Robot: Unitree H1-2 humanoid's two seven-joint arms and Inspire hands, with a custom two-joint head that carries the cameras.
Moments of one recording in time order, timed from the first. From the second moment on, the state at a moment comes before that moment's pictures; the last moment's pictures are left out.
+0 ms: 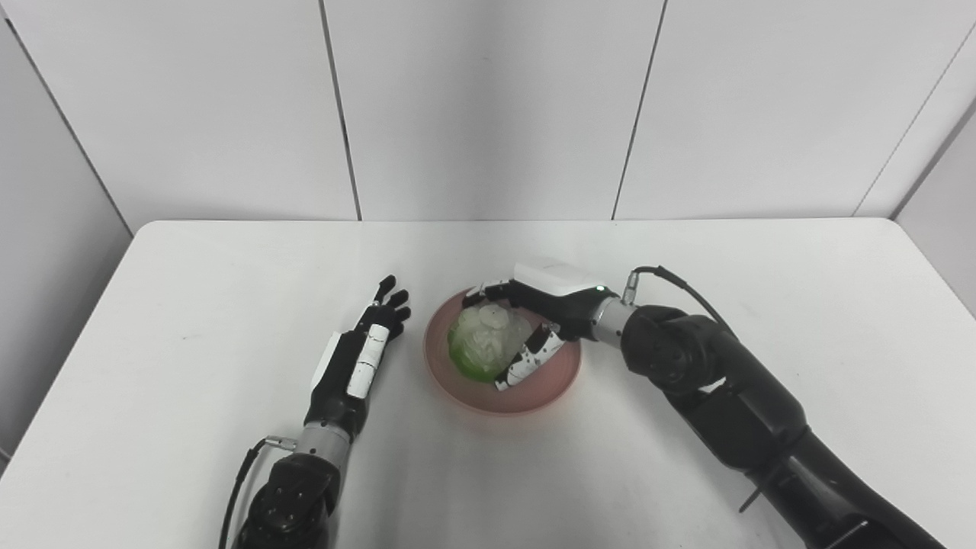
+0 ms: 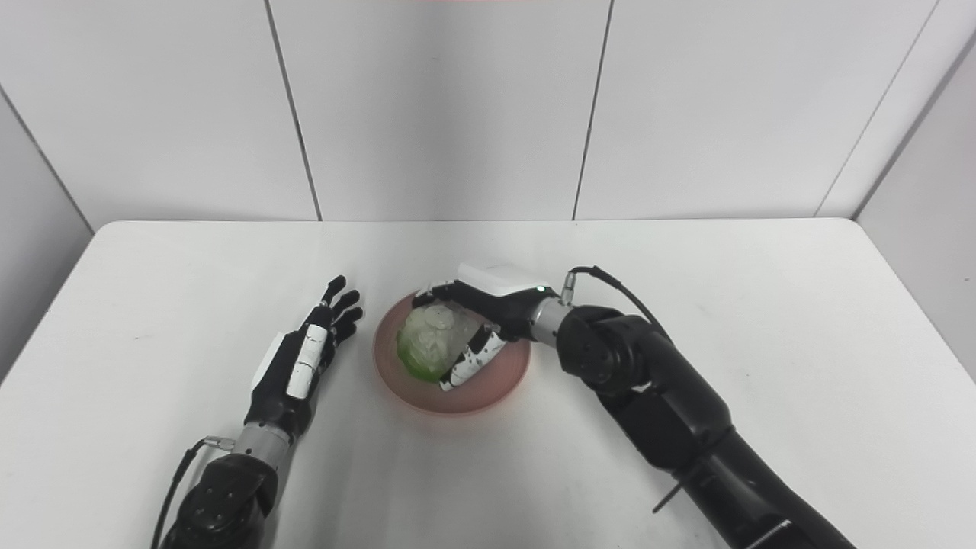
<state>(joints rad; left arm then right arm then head) -0.27 0.03 -0.17 0.23 0.00 0.02 -0.07 -0.66 -0.39 0.44 0.08 -0.56 0.07 0.53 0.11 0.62</state>
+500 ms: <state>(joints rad) -0.27 0.04 -0.17 0.22 0.00 0.02 -0.07 -0.66 -0.41 0.29 -0.05 -0.50 0.09 0.56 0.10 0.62</state>
